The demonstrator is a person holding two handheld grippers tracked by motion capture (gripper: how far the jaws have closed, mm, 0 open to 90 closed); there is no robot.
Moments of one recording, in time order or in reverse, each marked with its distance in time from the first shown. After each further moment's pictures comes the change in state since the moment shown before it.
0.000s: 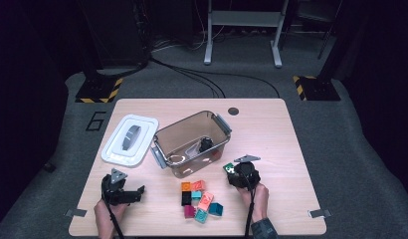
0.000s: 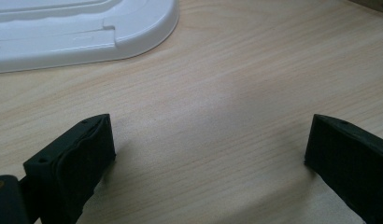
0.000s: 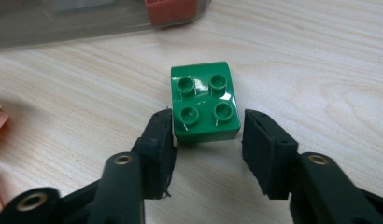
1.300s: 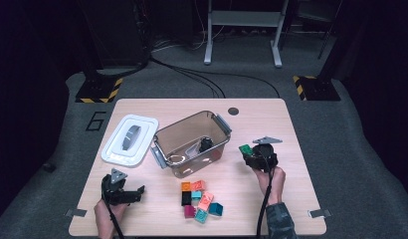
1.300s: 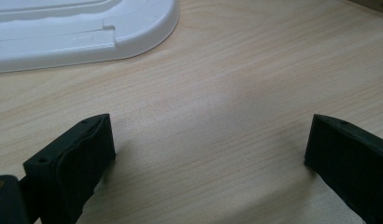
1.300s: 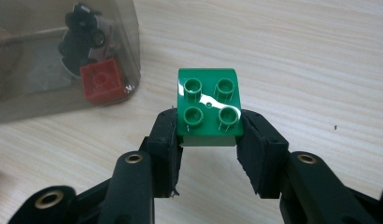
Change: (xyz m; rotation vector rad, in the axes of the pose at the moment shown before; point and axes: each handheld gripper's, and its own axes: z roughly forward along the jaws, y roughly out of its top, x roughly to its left) left arm 0.000 0.000 0.000 0.003 -0.003 -0.001; right arm -0.055 0.043 -0.035 -0.098 -0.035 0.047
